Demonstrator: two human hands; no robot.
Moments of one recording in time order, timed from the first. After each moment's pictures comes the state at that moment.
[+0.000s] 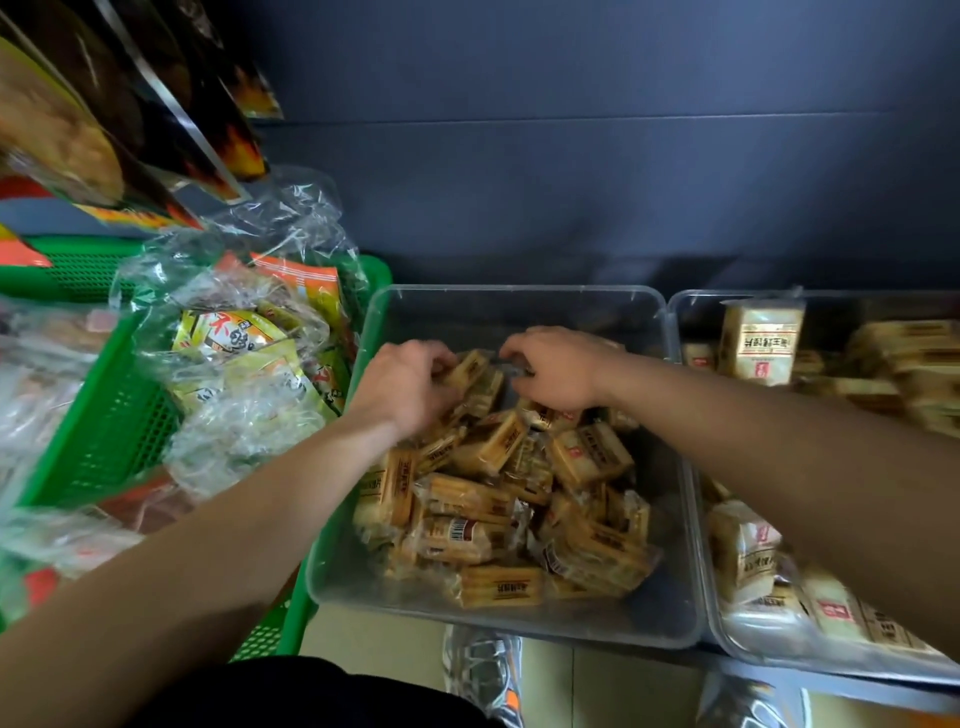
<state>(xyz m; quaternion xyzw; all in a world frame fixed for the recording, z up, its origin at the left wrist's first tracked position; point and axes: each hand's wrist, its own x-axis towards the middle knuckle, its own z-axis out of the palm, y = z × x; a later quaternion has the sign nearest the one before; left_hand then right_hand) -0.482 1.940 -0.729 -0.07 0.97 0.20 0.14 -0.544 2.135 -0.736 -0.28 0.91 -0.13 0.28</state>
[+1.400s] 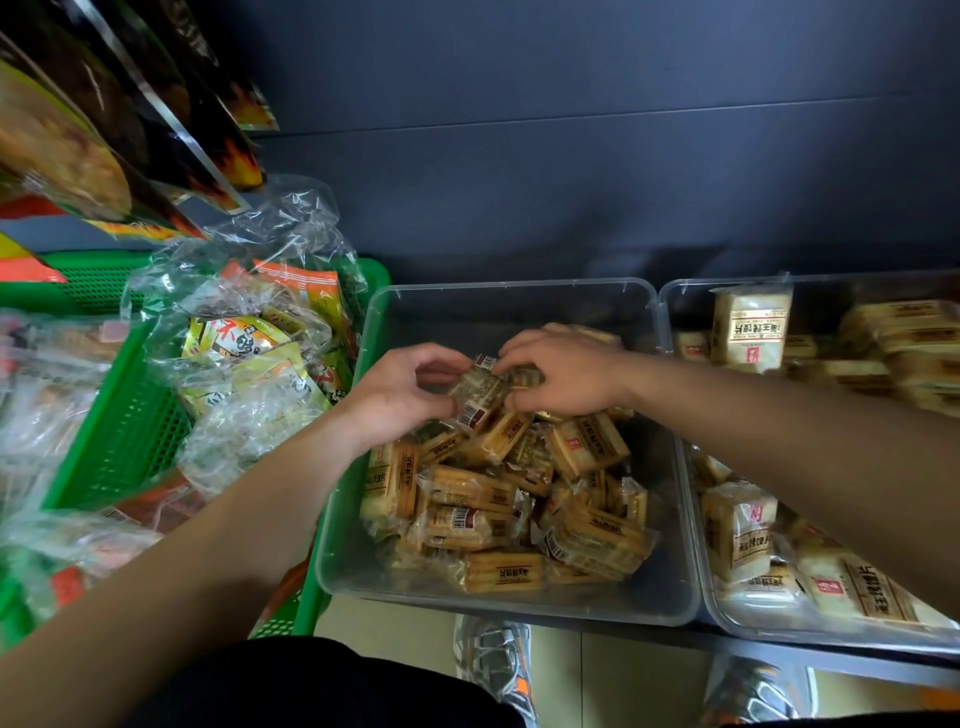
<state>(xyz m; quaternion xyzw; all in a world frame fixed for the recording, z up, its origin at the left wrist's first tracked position) -0.467 1.934 -0.711 -0.08 0.85 0.47 0.23 -0.530 2.148 -0.728 -0.31 0.89 -0.16 0.29</state>
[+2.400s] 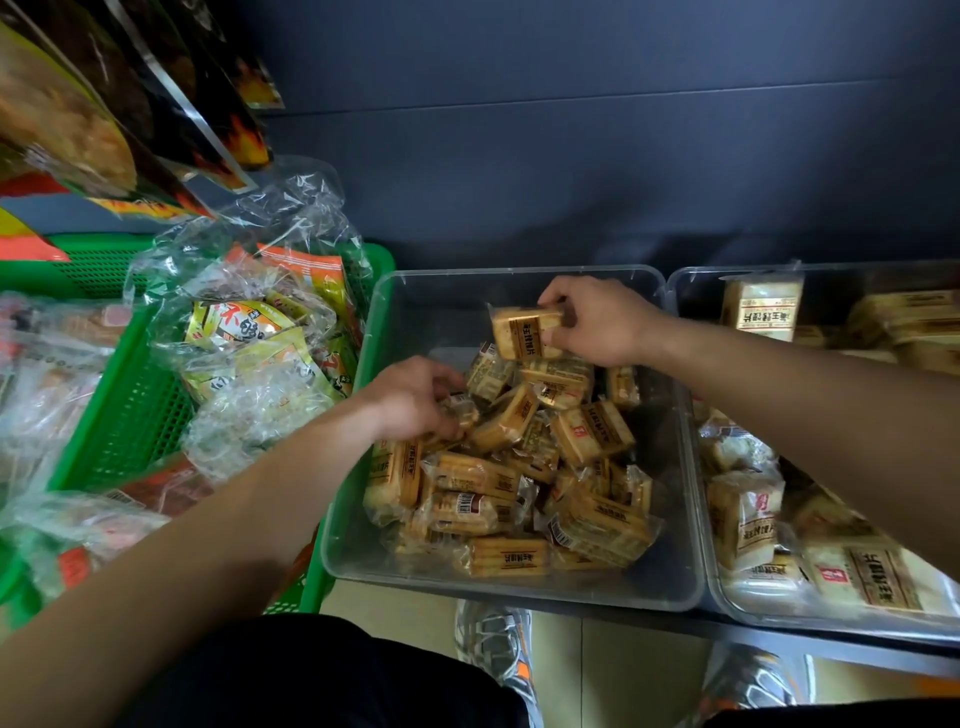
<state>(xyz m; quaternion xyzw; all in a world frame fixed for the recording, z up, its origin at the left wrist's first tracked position) -0.468 1.938 -0.716 -0.08 0.90 0.25 0.34 -0.545 2.166 -0.718 -0.16 0.92 -0.29 0.22</state>
